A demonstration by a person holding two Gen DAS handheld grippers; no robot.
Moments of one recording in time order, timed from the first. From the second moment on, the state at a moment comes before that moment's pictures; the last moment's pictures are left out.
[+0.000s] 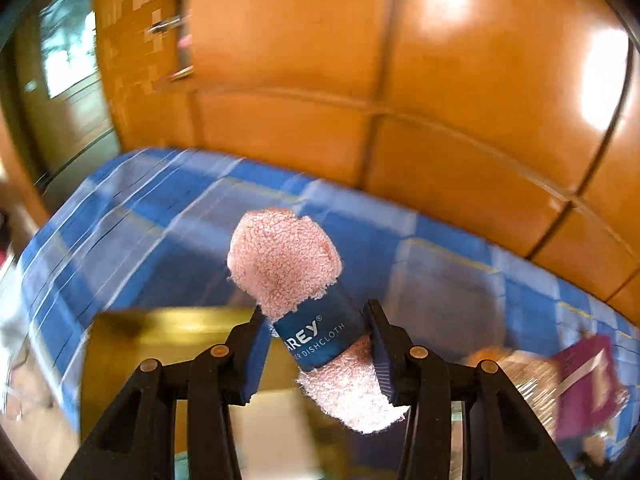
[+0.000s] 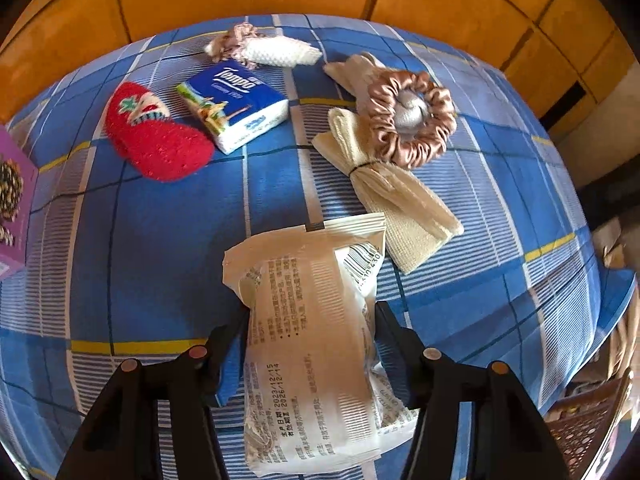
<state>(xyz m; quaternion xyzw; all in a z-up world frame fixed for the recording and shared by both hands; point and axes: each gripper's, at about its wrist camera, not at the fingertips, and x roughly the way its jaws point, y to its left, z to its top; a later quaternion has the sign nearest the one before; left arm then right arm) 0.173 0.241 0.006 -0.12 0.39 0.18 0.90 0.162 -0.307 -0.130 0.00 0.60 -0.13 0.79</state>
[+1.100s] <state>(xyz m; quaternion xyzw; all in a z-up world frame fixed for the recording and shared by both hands) -0.042 0.281 -0.063 -0.14 0.35 0.26 0.89 0.151 -0.249 -0.121 -0.09 0.56 -0.13 0.81</state>
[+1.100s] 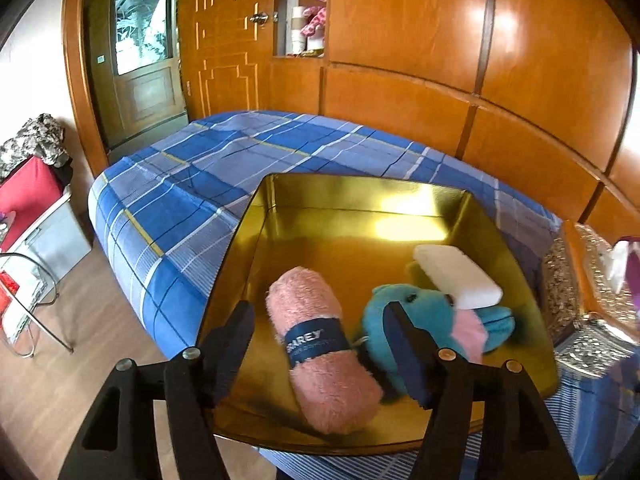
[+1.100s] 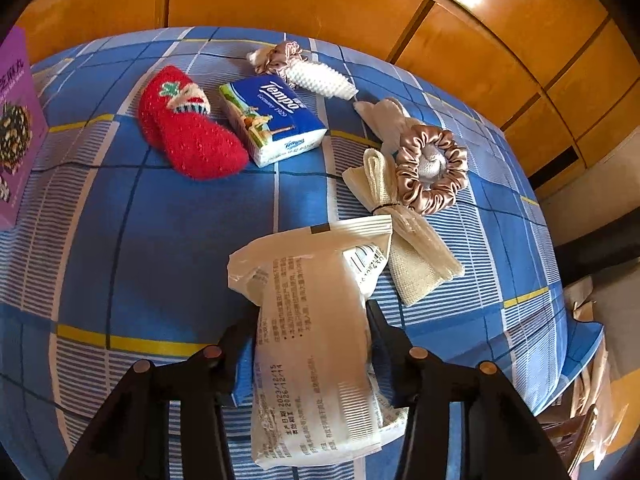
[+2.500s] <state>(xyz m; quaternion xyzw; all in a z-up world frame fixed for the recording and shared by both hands) -0.066 0.287 -0.037 -0.12 0.31 0.24 0.91 0.141 0.248 -0.028 -0.23 0.41 0.42 0.77</state>
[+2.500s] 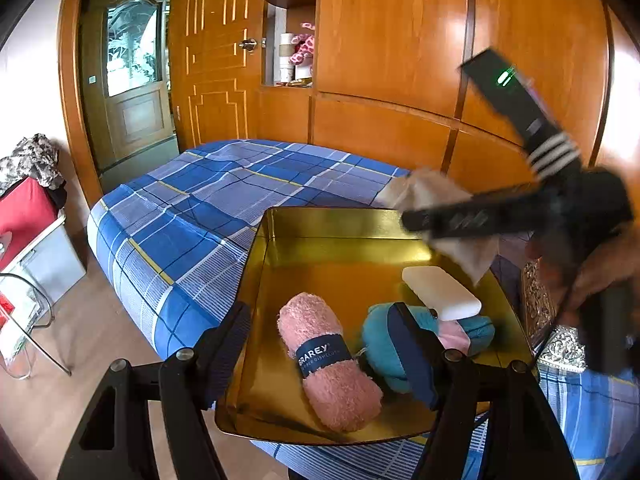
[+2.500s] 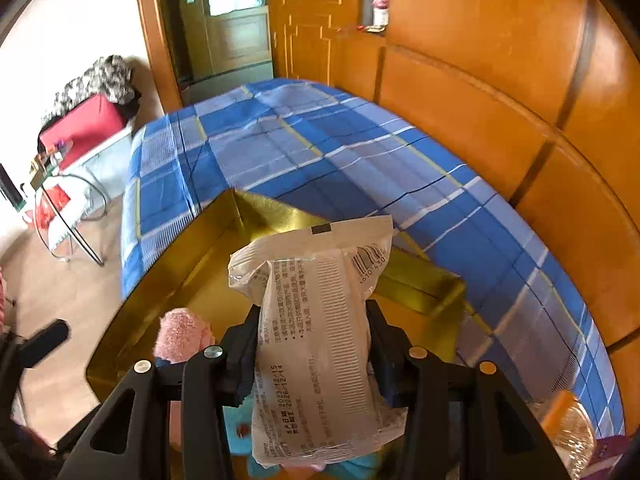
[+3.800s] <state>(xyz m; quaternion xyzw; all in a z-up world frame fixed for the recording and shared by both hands) -0.079 0.262 -0.022 -0.11 0.30 0.27 0.91 0.030 0.113 0.085 -0.14 0.20 0.26 0.93</state>
